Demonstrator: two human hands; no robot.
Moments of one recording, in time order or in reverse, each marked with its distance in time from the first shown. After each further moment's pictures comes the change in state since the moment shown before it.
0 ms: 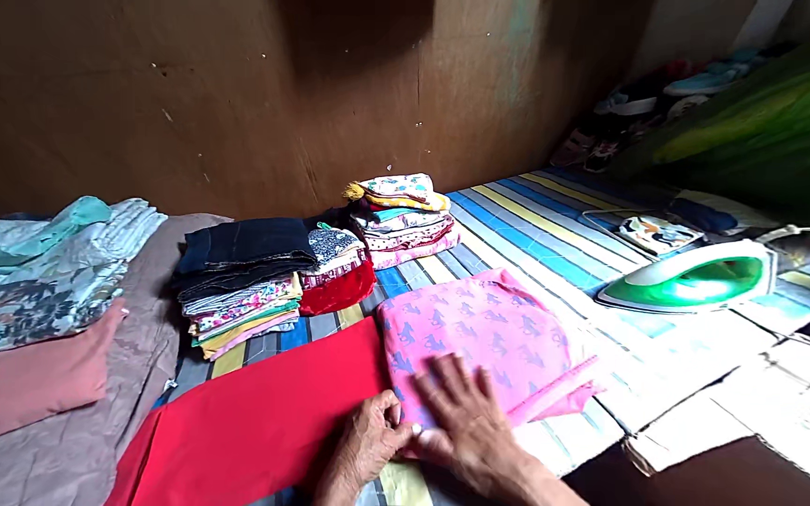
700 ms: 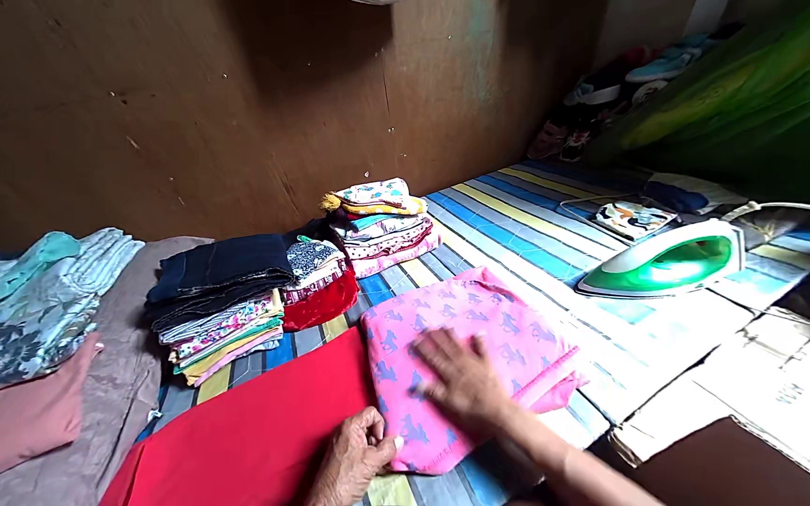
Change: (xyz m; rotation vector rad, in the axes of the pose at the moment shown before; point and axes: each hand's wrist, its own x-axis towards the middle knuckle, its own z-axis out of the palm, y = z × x) left_hand -0.007 -0.008 0.001 -0.110 0.032 -0.047; right_hand 0.035 0.039 -0.007 -0.026 -0.054 0.048
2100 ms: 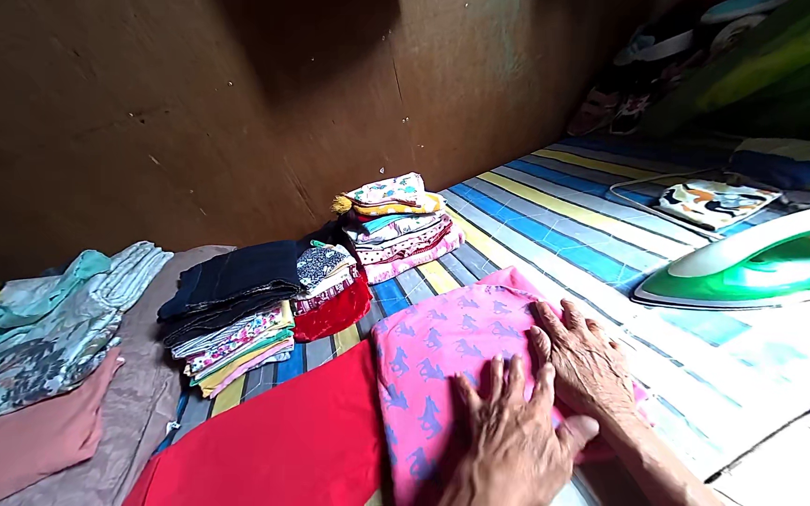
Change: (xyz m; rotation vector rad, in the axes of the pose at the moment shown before) left_hand 0.053 0.116 0.124 0.680 -0.154 0.336; right_hand 0.006 0.099 -0.025 -0.116 0.269 0.449
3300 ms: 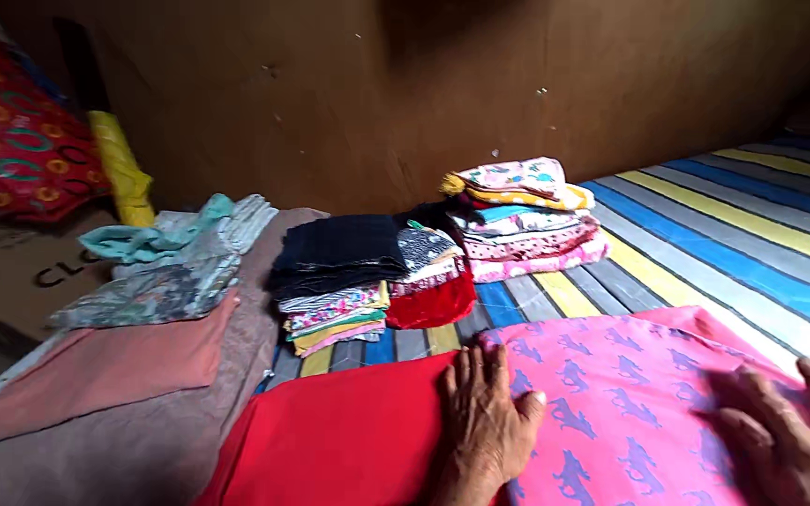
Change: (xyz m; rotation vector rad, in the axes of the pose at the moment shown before) left_hand -0.010 -0.150 -0.023 -0.003 0.303 -0.426; right_hand 0.000 -0.008 -0.002 -0.001 -0.088 -0.199
